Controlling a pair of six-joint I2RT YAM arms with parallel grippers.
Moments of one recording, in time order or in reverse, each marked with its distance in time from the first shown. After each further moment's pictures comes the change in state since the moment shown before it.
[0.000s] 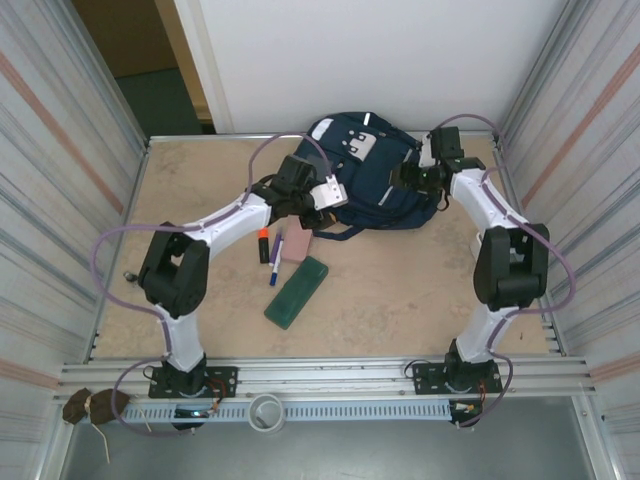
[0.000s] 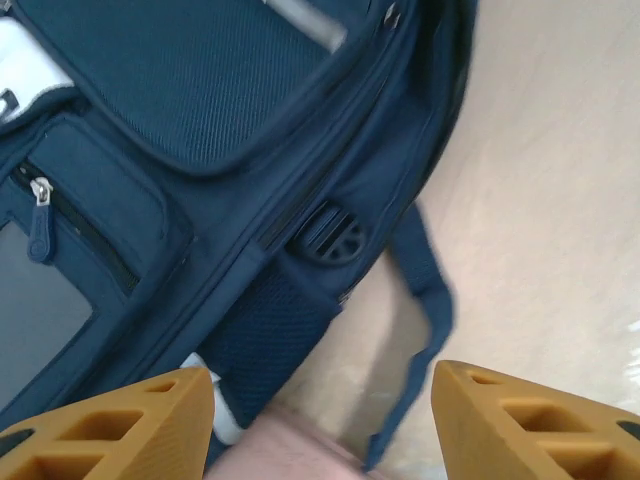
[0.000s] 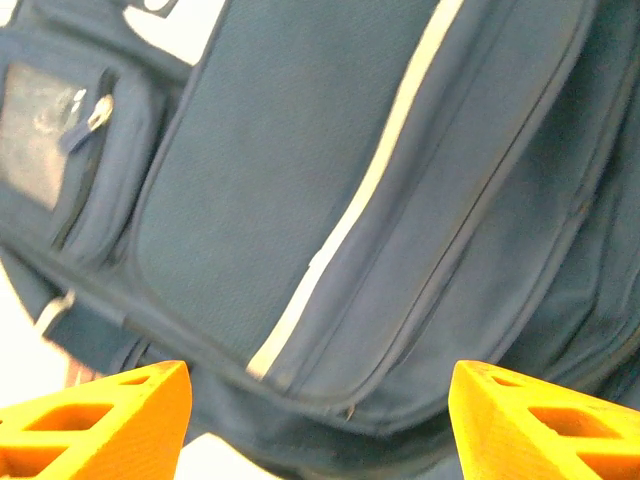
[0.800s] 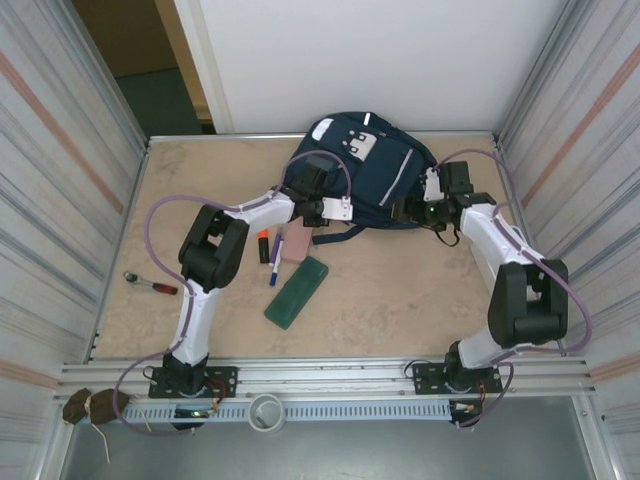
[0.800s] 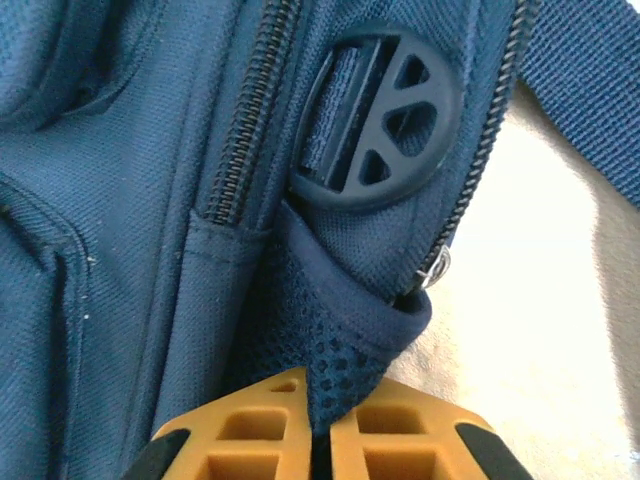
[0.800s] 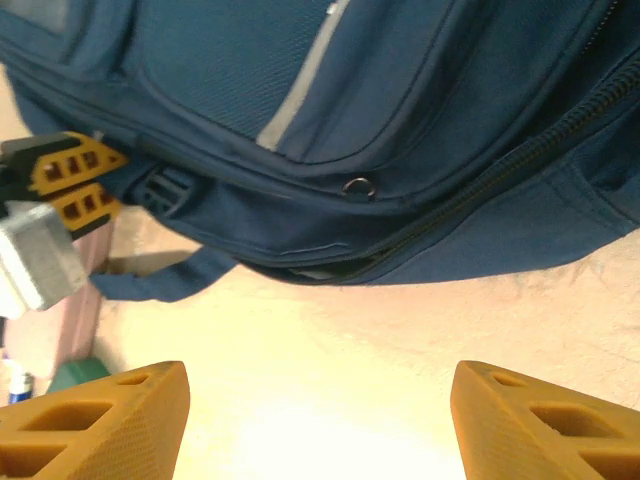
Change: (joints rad) left arm 0.000 0.290 0.166 0.043 -0.131 0.385; right arm -0.023 -0.262 -0.360 0.054 -0.132 -0.004
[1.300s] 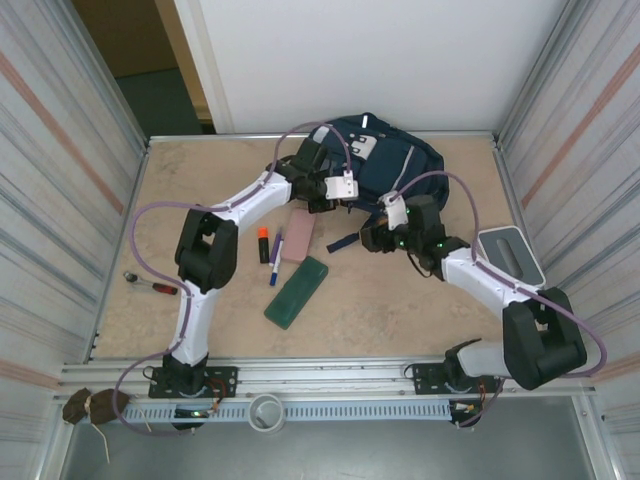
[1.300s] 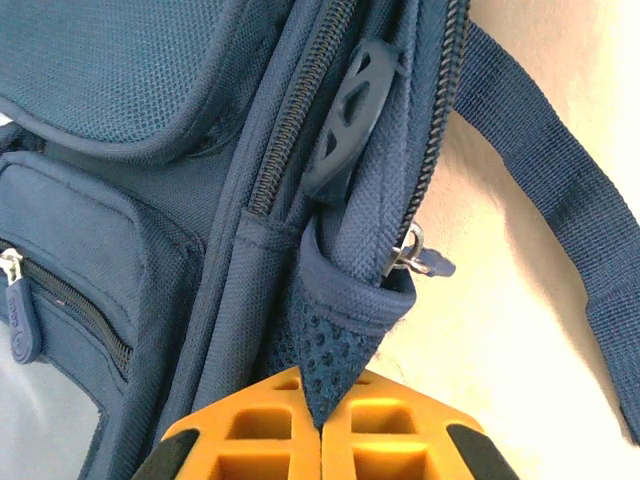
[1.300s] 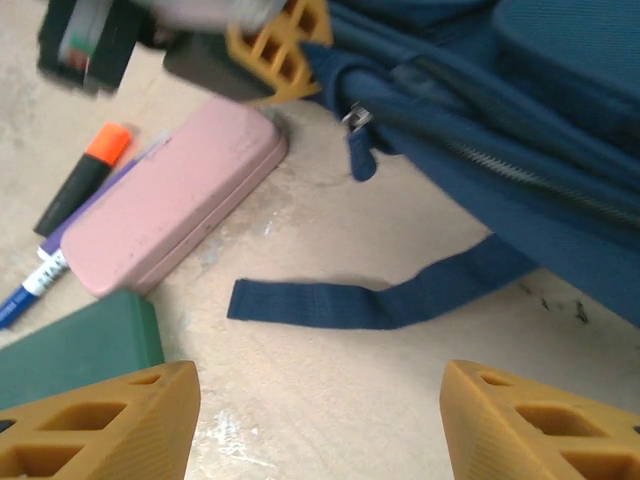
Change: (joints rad) left arm 0.013 -0.024 0.244 -0.292 0.168 -0.176; right arm 0.311 -0.180 -0.366 0.533 0.119 -0.218
